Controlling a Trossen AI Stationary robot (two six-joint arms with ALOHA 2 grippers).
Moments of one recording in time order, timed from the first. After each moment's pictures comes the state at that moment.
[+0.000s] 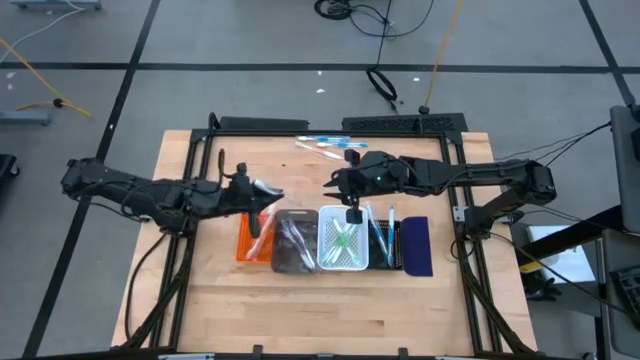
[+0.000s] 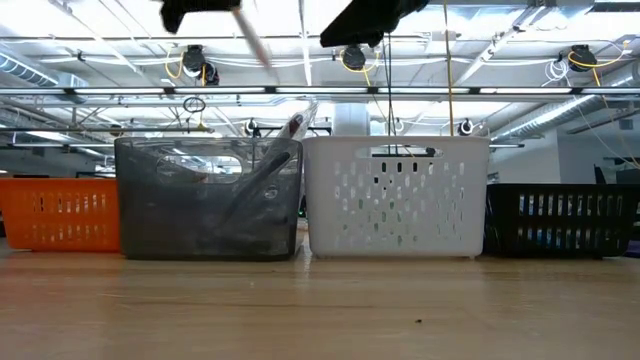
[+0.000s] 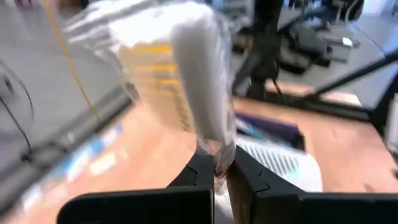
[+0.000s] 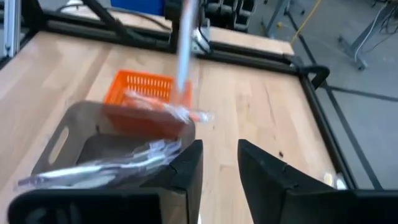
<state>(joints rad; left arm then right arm) -0.22 0.95 0.80 -0.10 -0.47 -0.18 -0.06 1.46 1.25 -0.26 0.00 -0.20</state>
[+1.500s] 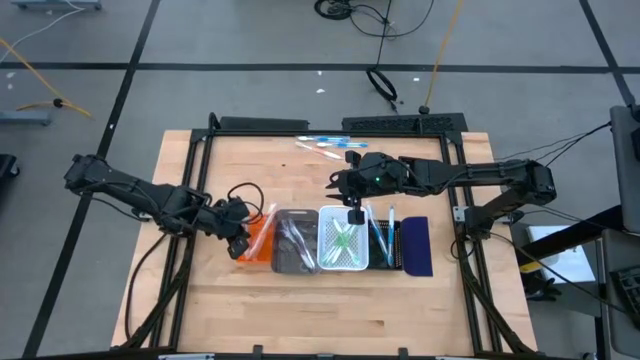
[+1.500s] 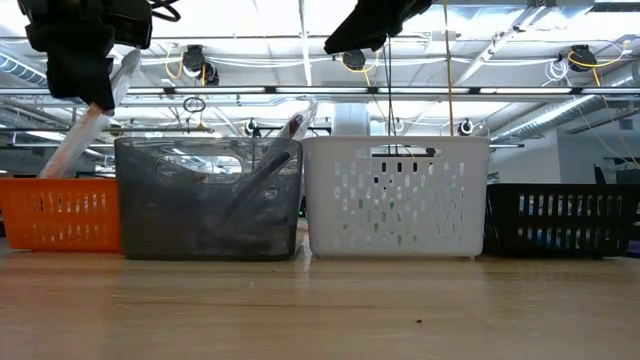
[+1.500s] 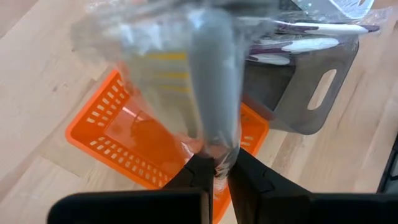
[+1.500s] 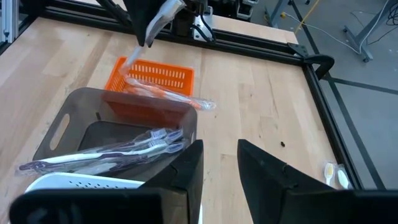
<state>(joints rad) -0.30 0.99 0.80 -0.84 -0.12 -0.90 -0.06 1.46 1.25 -0.30 0.00 -0.21</state>
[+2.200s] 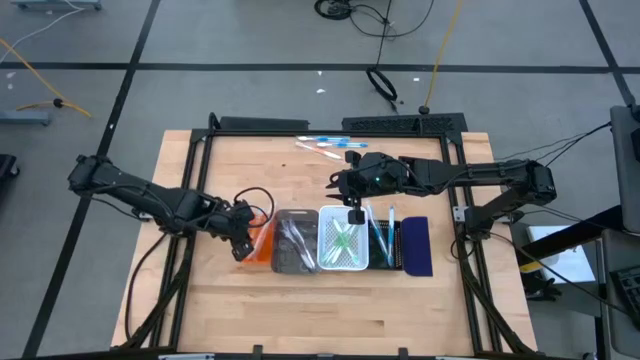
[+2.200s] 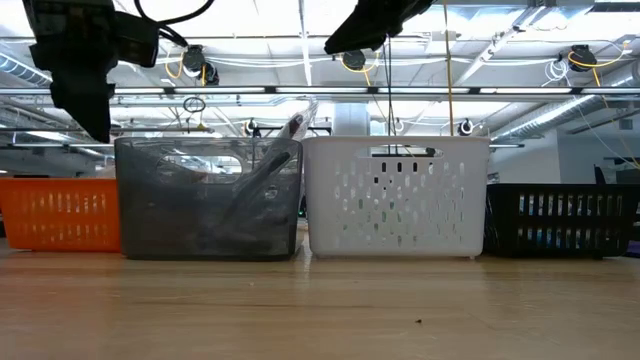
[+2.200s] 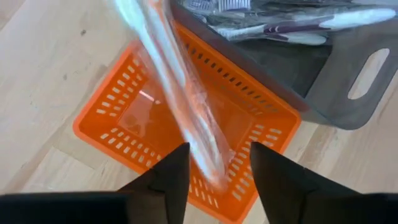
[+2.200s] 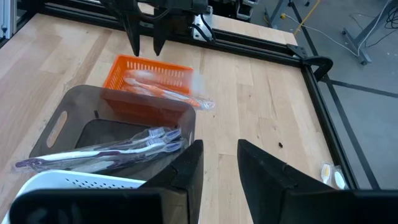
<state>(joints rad) -0.28 1.09 0.80 -0.86 -0.10 -0.86 -0.07 1.46 1.25 -0.30 0.00 -0.22</state>
